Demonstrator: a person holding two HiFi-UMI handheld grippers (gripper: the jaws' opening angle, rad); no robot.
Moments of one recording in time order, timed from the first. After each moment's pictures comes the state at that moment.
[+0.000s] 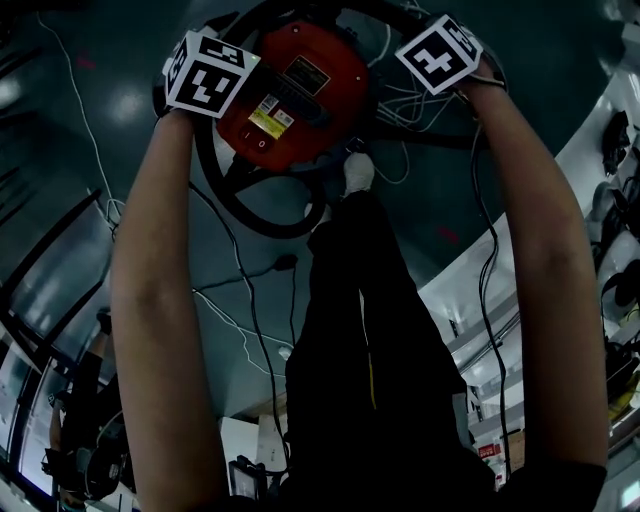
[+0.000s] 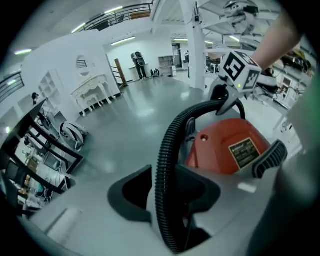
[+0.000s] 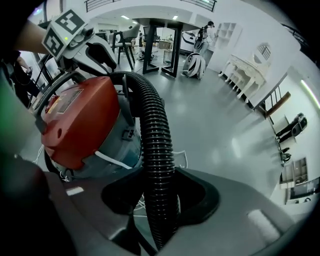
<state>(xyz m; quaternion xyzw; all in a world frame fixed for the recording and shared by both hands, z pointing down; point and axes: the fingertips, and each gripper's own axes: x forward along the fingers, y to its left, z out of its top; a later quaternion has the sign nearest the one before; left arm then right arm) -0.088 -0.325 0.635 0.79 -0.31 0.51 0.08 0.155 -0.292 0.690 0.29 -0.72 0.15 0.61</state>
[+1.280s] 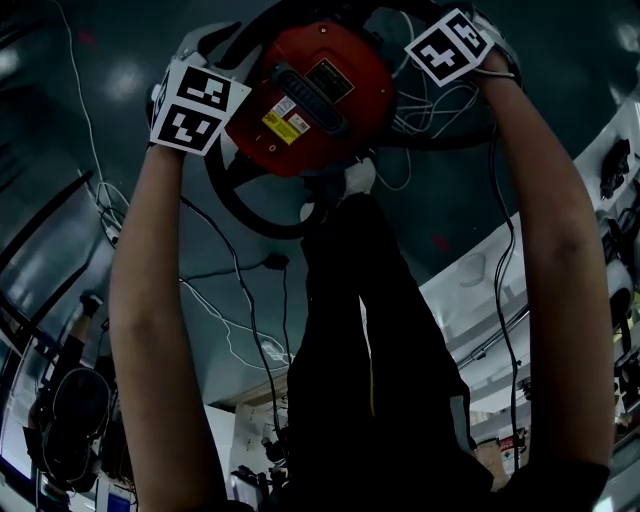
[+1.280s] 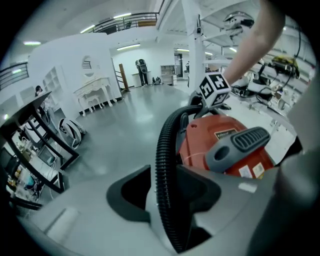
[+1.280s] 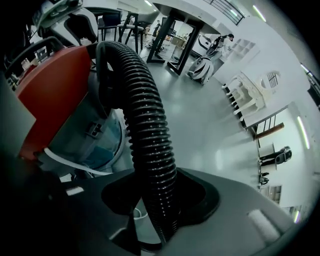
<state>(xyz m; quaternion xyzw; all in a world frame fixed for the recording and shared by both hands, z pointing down) -0.120 -0.296 0.636 0.82 -0.32 0.46 0.09 0.152 -0.353 0.718 0.30 -0.69 0.03 0.66</state>
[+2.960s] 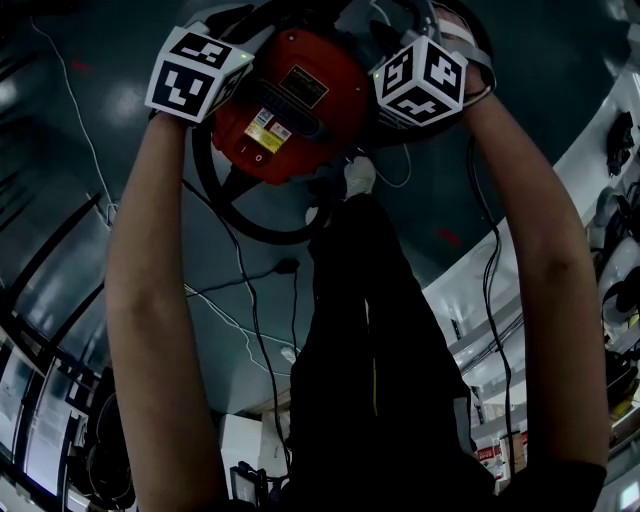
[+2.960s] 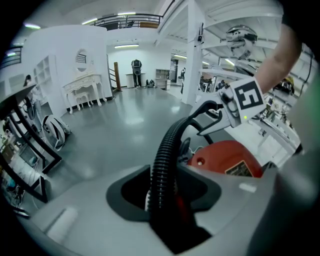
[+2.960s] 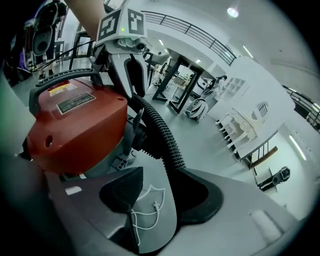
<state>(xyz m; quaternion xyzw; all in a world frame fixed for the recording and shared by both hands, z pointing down) -0.054 -0.336 0.636 0.85 -0.26 0.44 0.13 0.096 -0.331 0.660 0.31 -0.79 -0.09 0.53</state>
